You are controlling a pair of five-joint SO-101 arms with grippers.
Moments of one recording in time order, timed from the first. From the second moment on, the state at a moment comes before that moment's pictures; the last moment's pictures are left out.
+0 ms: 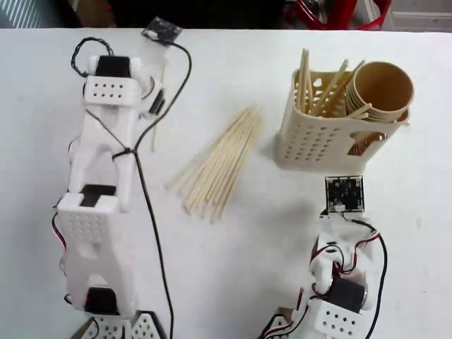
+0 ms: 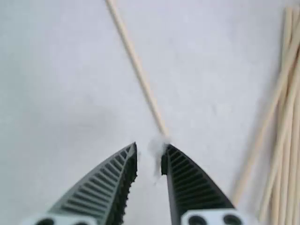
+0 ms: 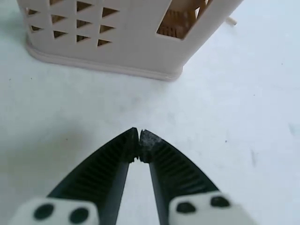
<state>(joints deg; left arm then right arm) -3.4 36.5 -40.7 82.6 -20.5 16.1 -102.4 96.4 50.7 25.1</state>
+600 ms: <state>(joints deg) -2.7 69.7 -69.9 82.3 -13.4 16.1 -102.4 96.4 50.7 25.1</state>
